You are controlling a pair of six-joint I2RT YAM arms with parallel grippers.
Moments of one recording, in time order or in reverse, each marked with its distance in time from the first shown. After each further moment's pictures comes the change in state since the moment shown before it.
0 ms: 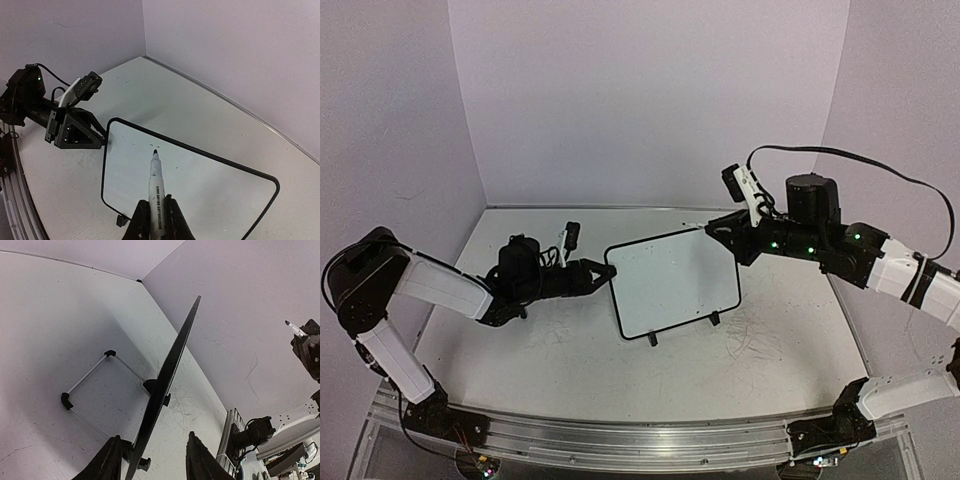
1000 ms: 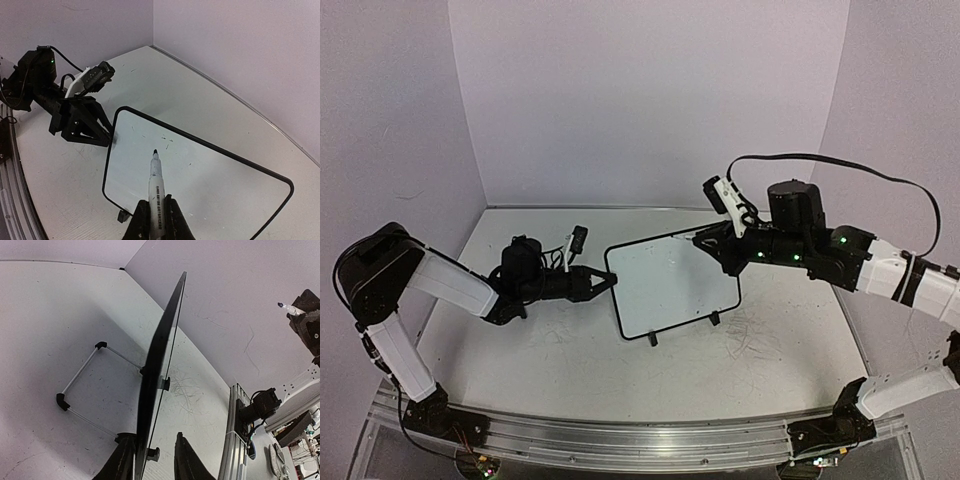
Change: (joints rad) left arm 0.036 0.066 0.009 0.043 0.148 0.144; right arm 0.070 0.044 0.001 -0.001 0.047 -0.038
